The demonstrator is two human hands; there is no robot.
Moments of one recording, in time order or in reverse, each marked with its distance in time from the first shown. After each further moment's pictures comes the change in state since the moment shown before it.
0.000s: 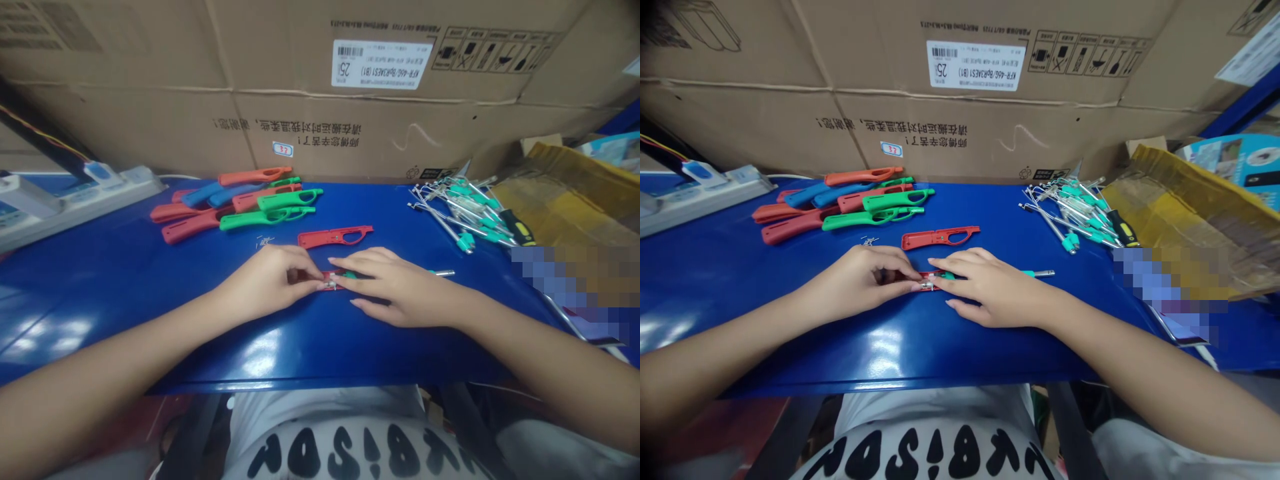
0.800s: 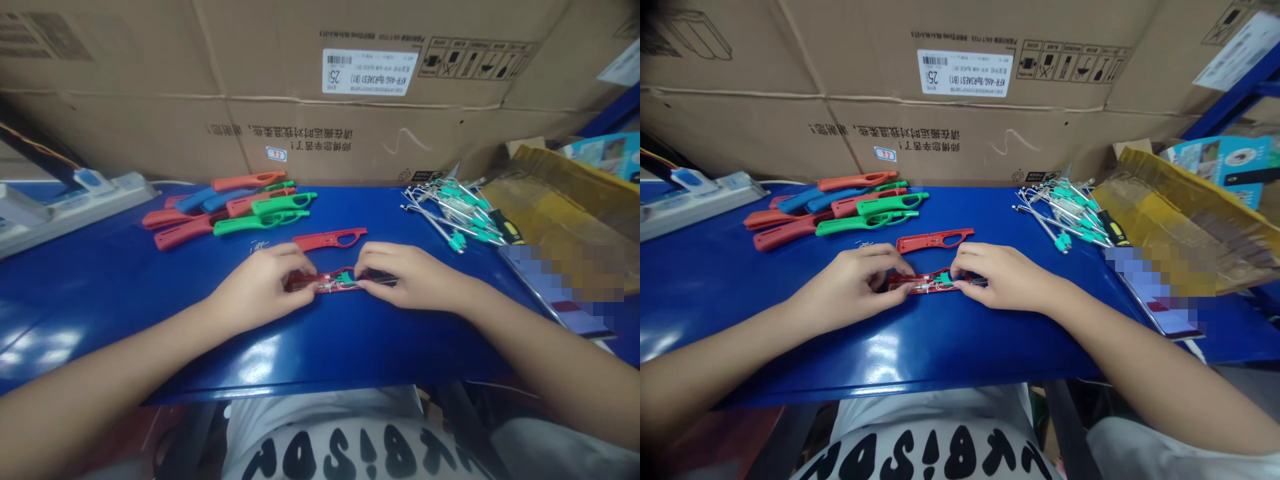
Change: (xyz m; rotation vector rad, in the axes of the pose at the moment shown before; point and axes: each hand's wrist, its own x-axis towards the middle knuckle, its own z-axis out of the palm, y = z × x) left_hand -0.004 0.007 -0.002 0.171 0.071 0.033; right_hand -0.005 0.010 -0.018 0.143 0.051 0.248
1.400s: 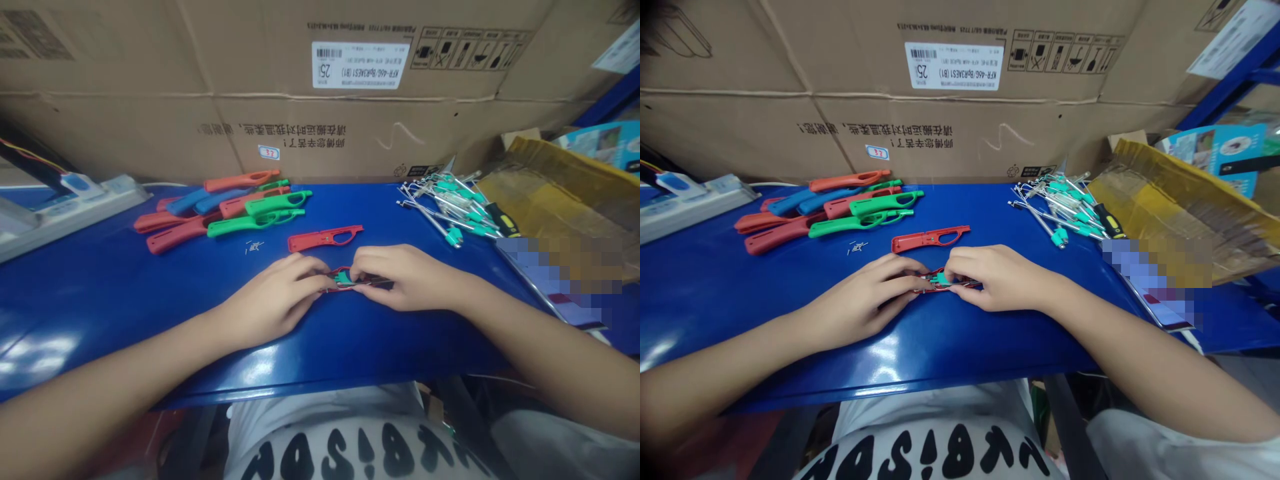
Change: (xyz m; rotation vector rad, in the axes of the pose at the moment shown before) left_hand -0.003 -0.001 0.015 0.060 -0.140 0.287; right_hand -0.002 -0.003 0.000 -0.023 -0.054 -0.061
